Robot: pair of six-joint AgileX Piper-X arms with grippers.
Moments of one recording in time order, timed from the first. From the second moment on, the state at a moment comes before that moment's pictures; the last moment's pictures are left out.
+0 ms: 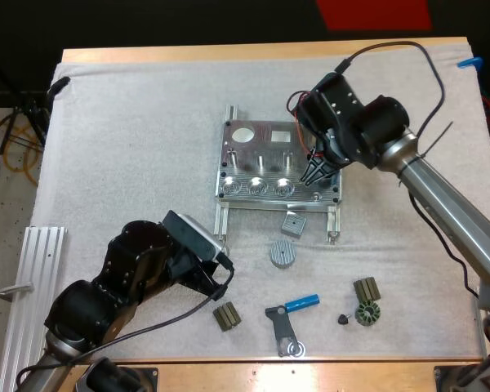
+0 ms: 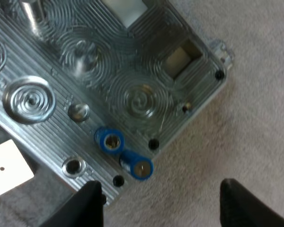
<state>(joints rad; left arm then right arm) -0.56 0.74 -0.74 0.83 0.13 -1.71 0.63 1.70 -1.66 1.21 0.26 -2.09</state>
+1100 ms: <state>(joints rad) -0.56 0.67 -0.81 0.87 0.13 -1.59 0.62 1.38 -1.51 1.28 0.16 -2.00</state>
